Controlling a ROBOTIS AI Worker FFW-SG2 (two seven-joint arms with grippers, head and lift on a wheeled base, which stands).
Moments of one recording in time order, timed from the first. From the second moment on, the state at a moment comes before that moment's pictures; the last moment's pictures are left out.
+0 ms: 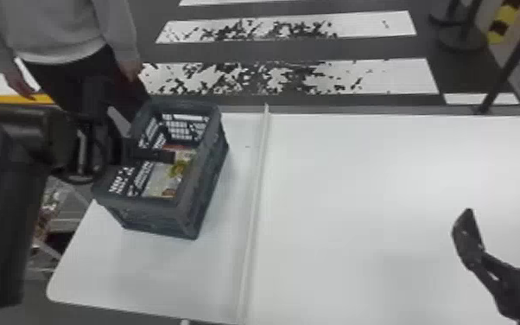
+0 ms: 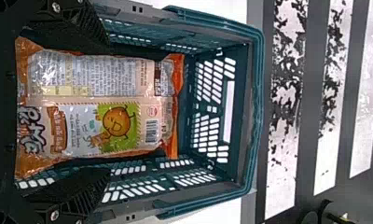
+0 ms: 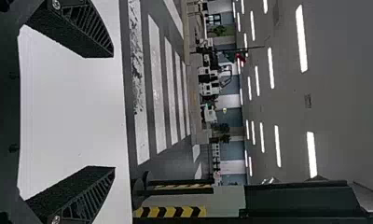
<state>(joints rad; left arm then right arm) -0.32 0.47 0.04 -1.65 0.22 1.38 -0.39 0.65 -0.05 -0.07 -1.89 -0.17 -0.28 0.08</state>
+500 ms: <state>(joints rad) -0.37 0.47 -0.04 -1.54 0.16 1.38 -0.41 0.62 -0.08 -0.07 -1.86 -0.20 -0.29 0.08</state>
